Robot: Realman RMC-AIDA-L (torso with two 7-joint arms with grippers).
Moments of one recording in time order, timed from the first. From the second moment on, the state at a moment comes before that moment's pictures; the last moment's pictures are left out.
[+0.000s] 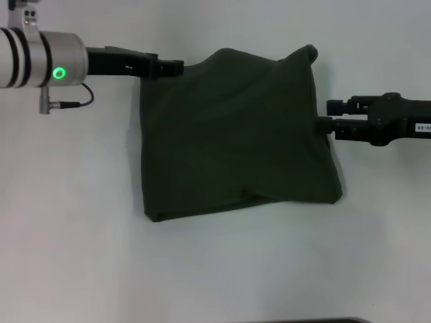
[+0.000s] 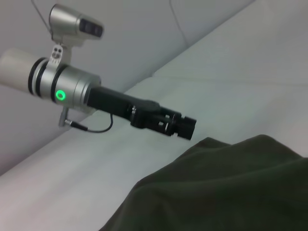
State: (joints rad) left arm -0.73 -2.13 0.89 0.68 2.20 1.05 -2.03; right arm 0.42 2.08 -0.66 -0.82 -2.08 -1.61 1.65
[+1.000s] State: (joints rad) left arm -0.75 -2.13 0.97 0.62 2.20 0.87 -2.01; right arm 0.39 2.07 -0.62 -0.80 -2.09 -1.61 1.64
